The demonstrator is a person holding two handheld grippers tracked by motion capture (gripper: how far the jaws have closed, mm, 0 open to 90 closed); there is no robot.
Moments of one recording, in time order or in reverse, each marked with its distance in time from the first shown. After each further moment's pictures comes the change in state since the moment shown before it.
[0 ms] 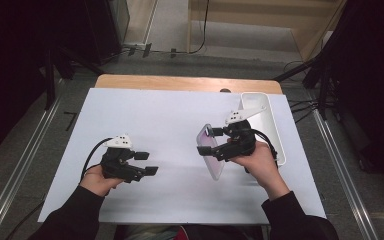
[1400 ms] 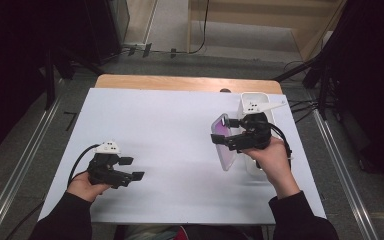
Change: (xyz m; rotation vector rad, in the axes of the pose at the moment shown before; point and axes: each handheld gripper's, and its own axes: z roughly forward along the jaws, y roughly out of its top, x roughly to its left) left arm 0.012 -0.026 -0.018 0.060 0.105 -0.059; right arm -0.012 0.003 -0.034 -0.057 -0.144 0.072
